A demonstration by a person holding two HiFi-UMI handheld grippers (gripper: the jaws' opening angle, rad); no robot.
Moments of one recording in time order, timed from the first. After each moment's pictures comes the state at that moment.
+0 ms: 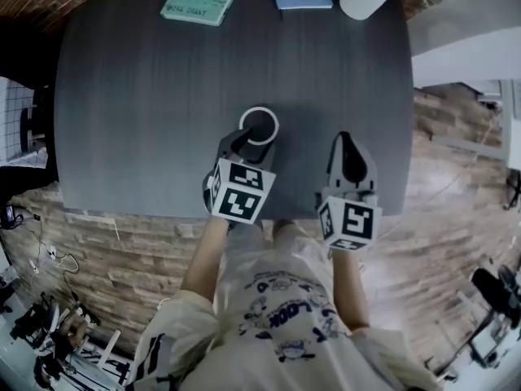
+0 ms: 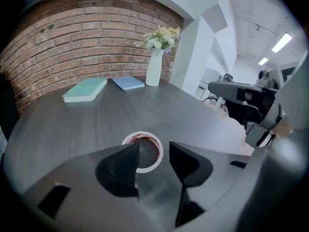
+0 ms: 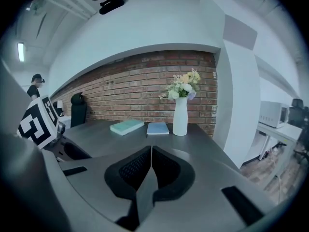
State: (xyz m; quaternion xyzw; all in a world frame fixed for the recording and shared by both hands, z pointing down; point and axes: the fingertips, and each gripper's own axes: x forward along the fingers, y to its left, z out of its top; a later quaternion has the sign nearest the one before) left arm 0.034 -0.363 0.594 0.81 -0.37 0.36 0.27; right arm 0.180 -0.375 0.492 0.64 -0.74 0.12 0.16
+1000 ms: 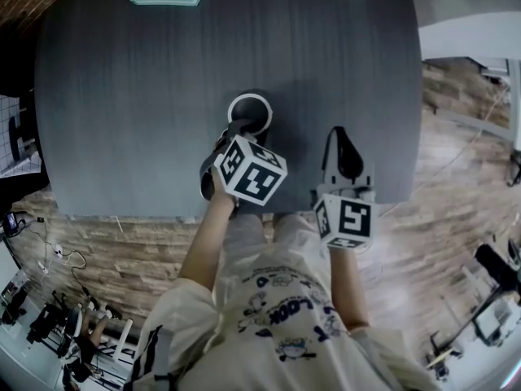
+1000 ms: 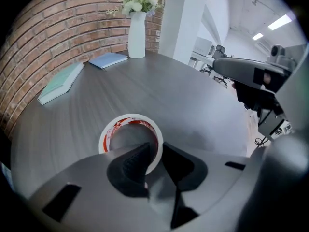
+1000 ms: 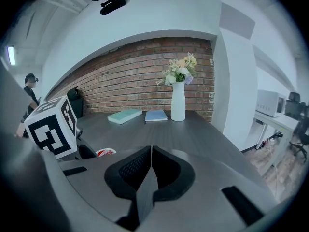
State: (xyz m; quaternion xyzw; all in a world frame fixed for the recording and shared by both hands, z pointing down) left arm 0.055 -0.348 0.657 0.78 -0.28 0.51 0.25; right arm 0.189 -0.354 0.539 0.65 -0.72 0.17 0.18
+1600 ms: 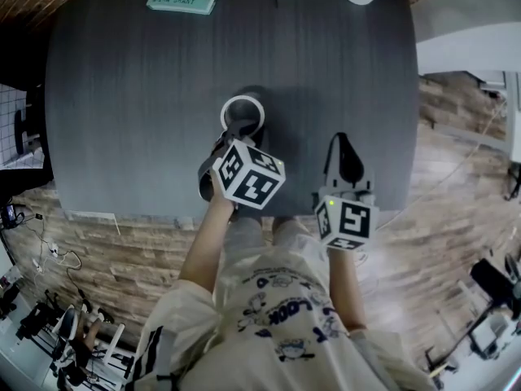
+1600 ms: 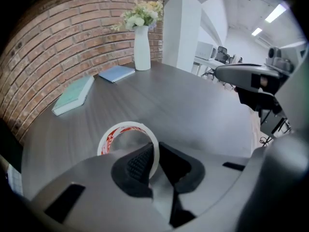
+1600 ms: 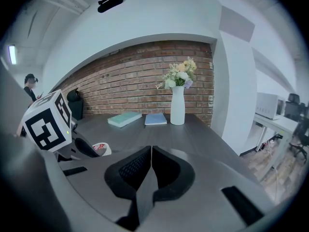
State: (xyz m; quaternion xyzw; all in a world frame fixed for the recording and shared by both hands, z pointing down) left arm 0.043 -0.367 0.627 0.78 -0.32 0.49 0.20; right arm 0.193 -0.355 0.525 0.65 -0.72 0.16 0.17
